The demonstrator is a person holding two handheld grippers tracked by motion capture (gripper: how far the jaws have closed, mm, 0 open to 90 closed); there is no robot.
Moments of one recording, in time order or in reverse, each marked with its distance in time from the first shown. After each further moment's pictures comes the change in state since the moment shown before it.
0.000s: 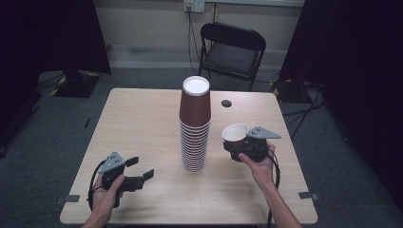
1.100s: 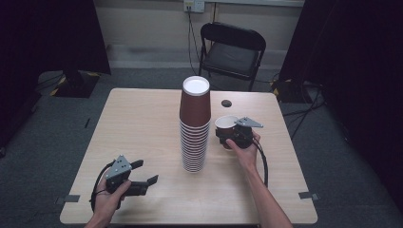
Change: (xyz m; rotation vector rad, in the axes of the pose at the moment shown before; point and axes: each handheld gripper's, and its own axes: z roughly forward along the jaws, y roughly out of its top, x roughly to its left) left arm -0.015 -0.002 0.004 0.033 -0.039 0.121; right arm -0.024 -0.012 0.082 -0.010 -0.093 0.091
